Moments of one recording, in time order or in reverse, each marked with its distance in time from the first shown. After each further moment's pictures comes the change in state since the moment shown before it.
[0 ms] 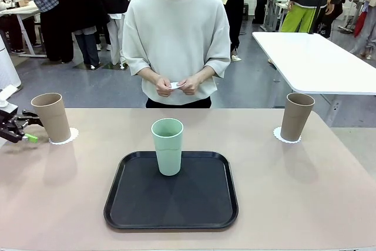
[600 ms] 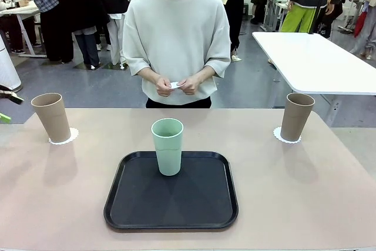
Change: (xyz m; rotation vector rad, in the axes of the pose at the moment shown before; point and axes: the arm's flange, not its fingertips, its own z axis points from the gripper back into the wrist) left arm 0.114 -0.046 0.091 0.171 0.302 -0.158; right arm 0.000 0.000 0.000 0.000 0.001 0.000
